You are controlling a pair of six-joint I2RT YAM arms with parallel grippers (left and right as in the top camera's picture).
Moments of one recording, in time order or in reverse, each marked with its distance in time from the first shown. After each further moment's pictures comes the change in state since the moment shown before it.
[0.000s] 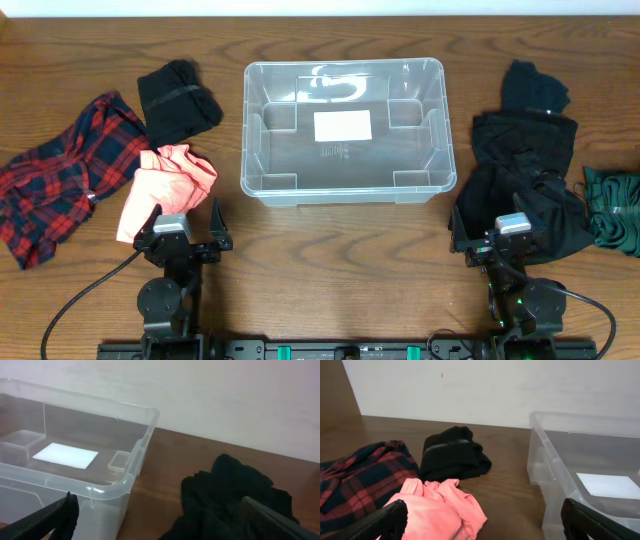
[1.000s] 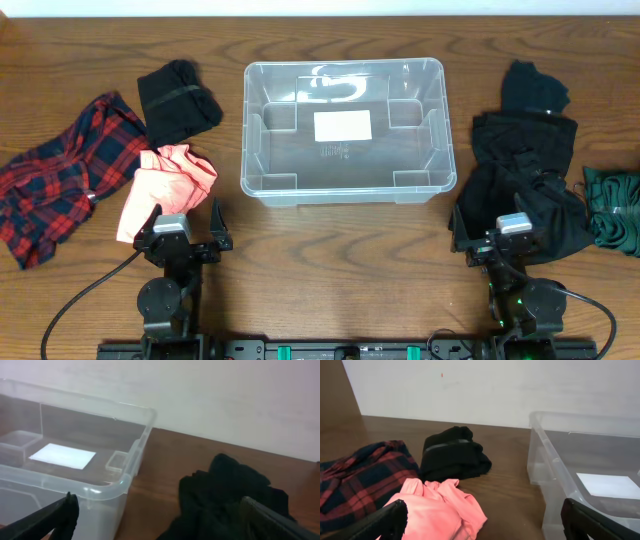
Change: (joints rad) left arm 0.000 0.000 0.000 0.000 0.000 0.000; right arm 0.000 0.000 0.000 0.011 0.019 0.000
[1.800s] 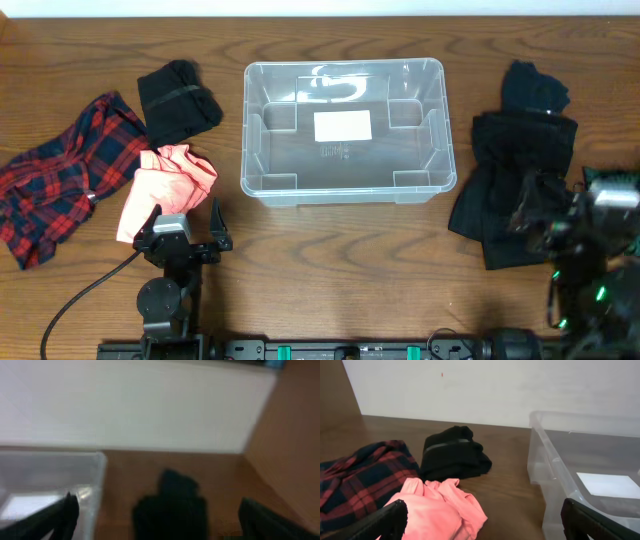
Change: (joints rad) left arm 0.000 0.000 0.005 -0.006 0.000 0.000; right arm -0.066 0.453 0.831 -0.512 0.217 0.058
